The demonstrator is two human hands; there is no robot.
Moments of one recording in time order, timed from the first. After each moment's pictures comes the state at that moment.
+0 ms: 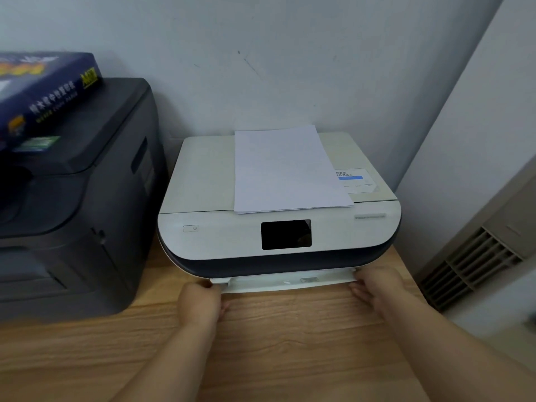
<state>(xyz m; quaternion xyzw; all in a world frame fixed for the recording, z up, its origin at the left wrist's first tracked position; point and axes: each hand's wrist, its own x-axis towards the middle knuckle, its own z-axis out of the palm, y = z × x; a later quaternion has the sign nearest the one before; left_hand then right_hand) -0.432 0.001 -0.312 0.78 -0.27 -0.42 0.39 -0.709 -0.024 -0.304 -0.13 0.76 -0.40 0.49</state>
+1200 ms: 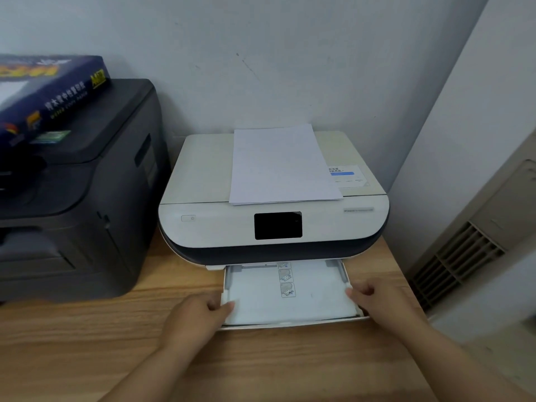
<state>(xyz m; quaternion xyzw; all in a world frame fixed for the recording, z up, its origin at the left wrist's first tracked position) -0.423 0.057 -0.303 0.76 -0.57 -0.28 0.16 -0.735 0.040 -0.294 -0.54 0.76 -0.15 0.33</state>
